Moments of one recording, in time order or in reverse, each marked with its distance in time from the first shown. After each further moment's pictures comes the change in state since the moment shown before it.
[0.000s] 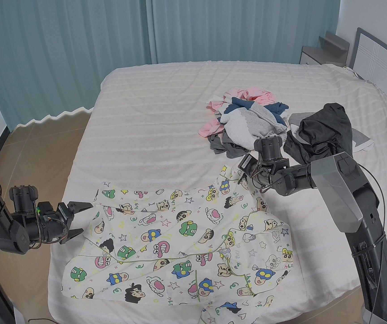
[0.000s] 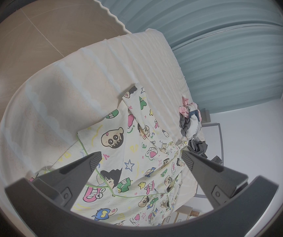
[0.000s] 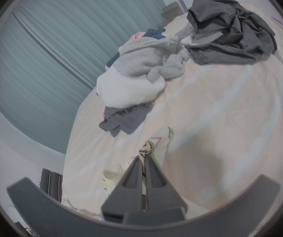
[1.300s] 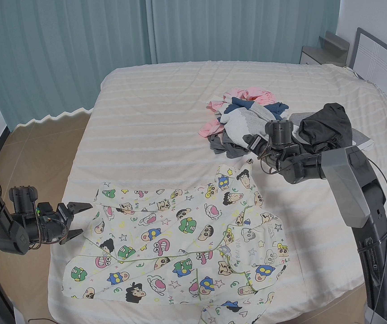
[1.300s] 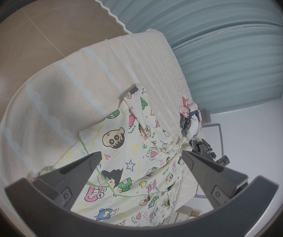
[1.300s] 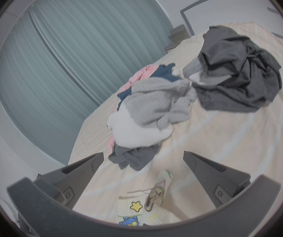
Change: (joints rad) left arm 0.003 0.003 0.005 -0.006 0.000 0.000; right arm -0.040 -0.041 -0.056 -0.065 -0.066 -0.105
